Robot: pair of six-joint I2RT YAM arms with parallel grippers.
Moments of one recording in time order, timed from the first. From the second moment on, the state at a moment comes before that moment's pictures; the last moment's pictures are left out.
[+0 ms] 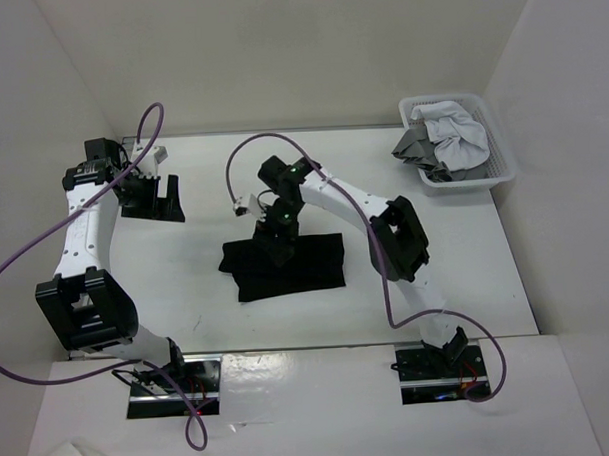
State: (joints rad) left arm 0.26 1.53 1.45 -1.05 0.42 0.34; right arm 0.76 2.23 2.02 -1.13 -0.53 -0.61
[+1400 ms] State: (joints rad) left arm 0.26 1.52 1.44 -1.05 0.41 0.34; right arm 0.77 2.38 2.02 -1.22 -0.64 -0.71
